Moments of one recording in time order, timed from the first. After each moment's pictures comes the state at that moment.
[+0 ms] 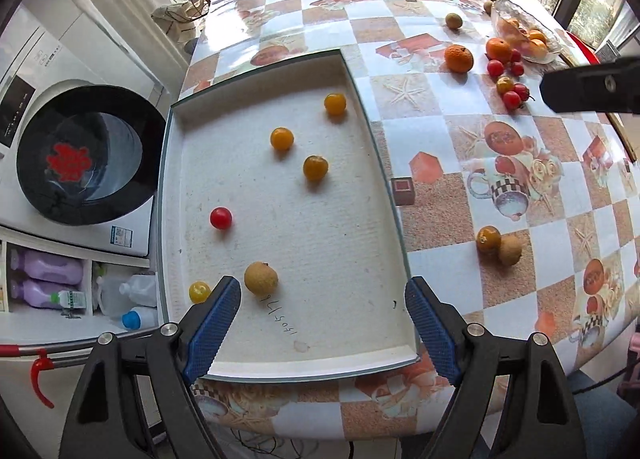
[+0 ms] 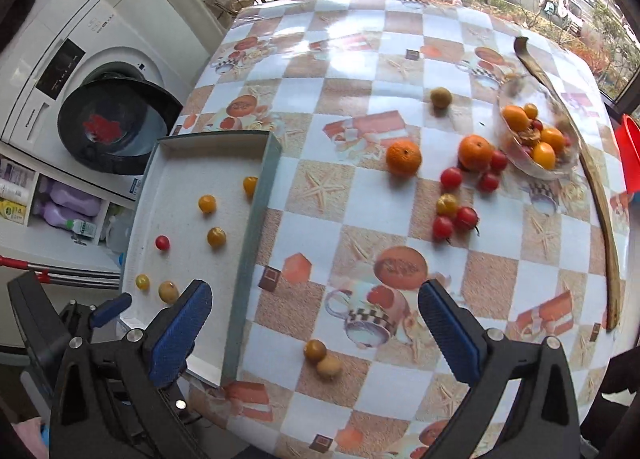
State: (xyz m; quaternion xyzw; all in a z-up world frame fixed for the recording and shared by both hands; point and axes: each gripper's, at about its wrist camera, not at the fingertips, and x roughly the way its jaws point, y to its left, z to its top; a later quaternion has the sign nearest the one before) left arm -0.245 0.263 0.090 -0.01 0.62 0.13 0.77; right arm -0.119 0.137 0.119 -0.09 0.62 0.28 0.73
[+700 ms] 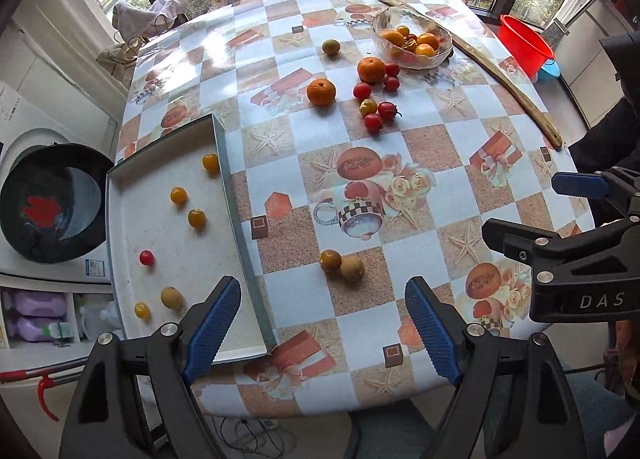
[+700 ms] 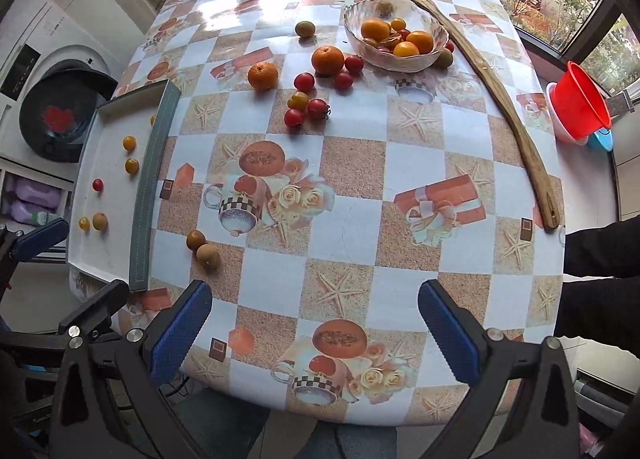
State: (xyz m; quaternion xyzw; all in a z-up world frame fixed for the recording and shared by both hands) left arm -0.212 0.162 0.146 -0.01 0.63 0.06 0.78; right arm -0.141 0.019 0.121 -0.11 0.64 0.22 0.73
